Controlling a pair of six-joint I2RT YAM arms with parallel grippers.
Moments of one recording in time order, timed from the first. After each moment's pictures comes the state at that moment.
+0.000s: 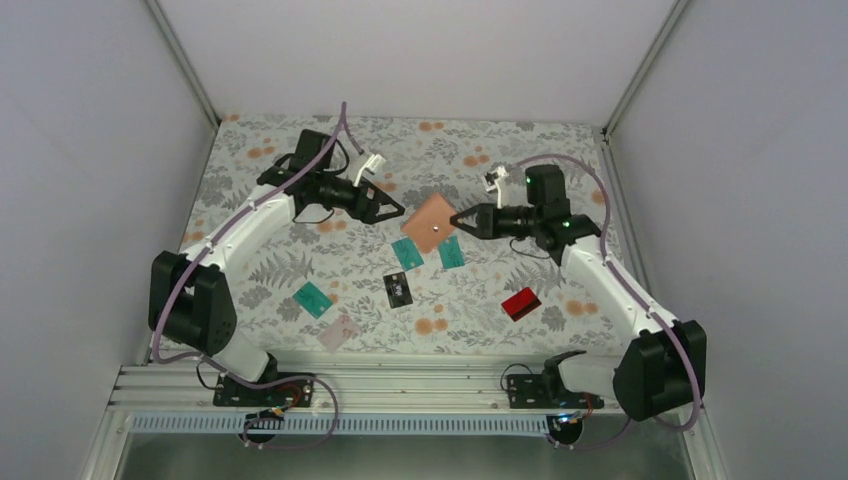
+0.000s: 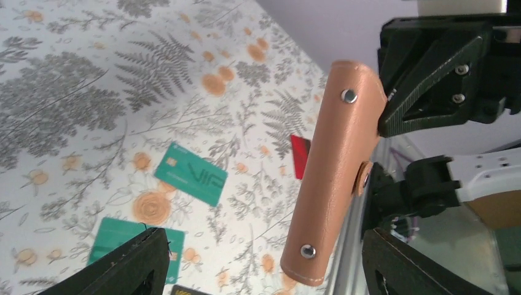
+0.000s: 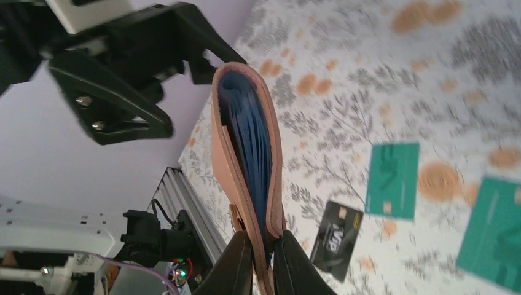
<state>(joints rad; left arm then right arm) -0.37 1.57 1.29 -0.57 0.89 0.03 0.31 1.23 0.92 -0.39 -0.84 0.42</state>
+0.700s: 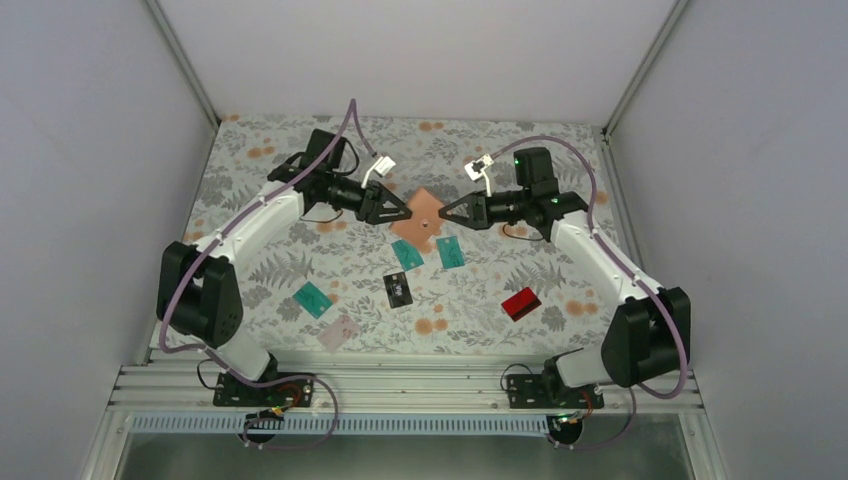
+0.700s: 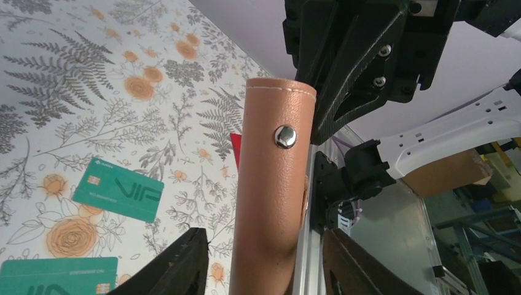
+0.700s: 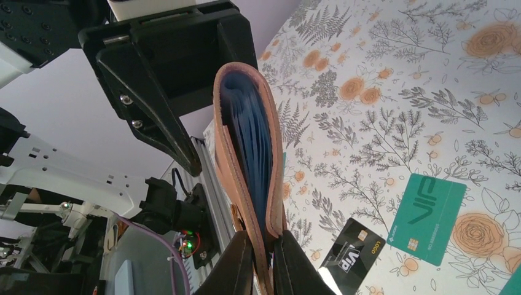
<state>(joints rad) -0.38 1.62 1.31 -0.56 1.10 0.05 0.32 1.41 1.11 -0.45 -1.02 0.17</state>
